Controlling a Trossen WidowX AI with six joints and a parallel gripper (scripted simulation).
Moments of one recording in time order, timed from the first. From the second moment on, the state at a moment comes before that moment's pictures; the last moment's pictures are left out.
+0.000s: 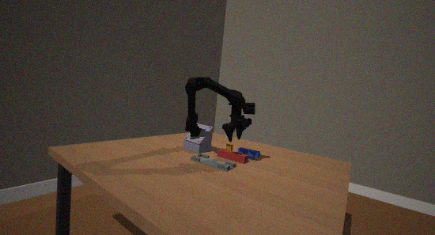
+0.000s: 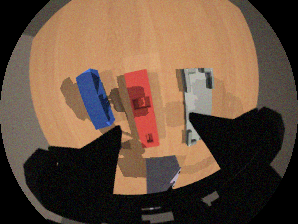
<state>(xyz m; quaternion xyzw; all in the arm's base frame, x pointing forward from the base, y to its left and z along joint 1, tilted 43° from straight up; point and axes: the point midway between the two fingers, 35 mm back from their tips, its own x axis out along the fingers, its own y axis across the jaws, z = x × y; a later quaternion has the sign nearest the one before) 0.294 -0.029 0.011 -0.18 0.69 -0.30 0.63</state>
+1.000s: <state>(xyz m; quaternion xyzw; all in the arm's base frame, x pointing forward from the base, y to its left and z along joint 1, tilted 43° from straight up) 0.272 -0.058 -0.053 -0.20 0.70 -0.31 0.61</state>
